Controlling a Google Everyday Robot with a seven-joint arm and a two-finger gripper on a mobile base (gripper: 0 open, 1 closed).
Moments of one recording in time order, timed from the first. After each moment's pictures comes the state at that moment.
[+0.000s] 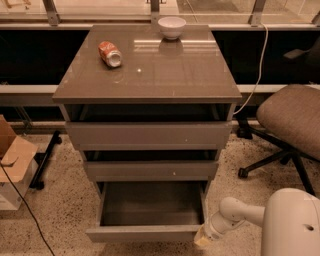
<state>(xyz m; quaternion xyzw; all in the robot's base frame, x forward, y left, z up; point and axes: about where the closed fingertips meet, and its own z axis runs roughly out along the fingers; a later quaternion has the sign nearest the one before) 0.452 -0.192 0.192 -0.56 0.79 0.24 0.09</state>
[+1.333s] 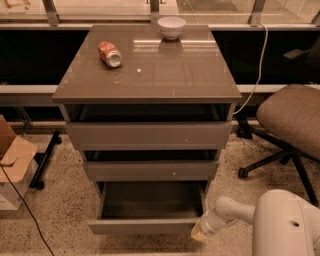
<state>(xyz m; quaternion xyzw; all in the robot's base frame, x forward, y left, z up) 0.493 -0.183 0.163 -0.58 0.78 0.20 0.13</state>
